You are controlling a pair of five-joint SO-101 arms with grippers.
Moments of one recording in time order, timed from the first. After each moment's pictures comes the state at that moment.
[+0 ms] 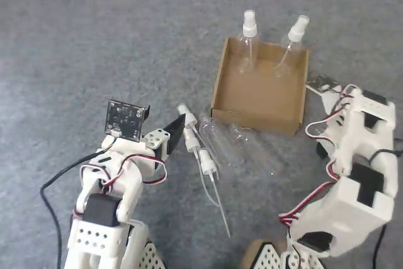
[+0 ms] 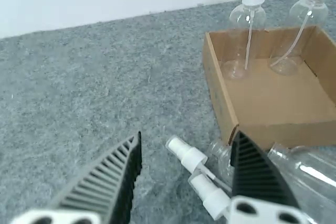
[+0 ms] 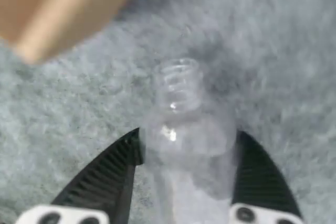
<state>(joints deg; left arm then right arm) 6.2 -82.5 77.9 46.6 2.6 21.9 12.7 19.2 69.2 53.4</state>
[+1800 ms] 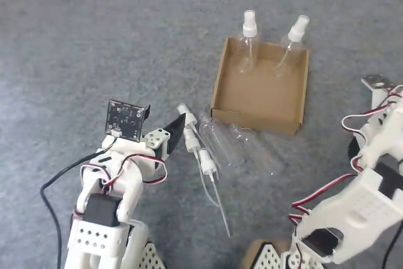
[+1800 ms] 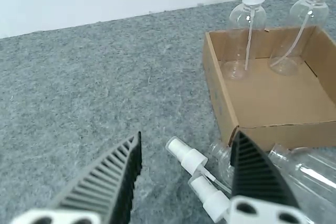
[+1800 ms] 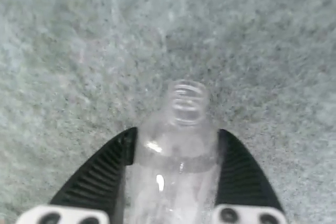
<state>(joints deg) 6.2 -82.5 78.3 45.9 2.6 35.3 21.3 1.3 78.5 45.8</state>
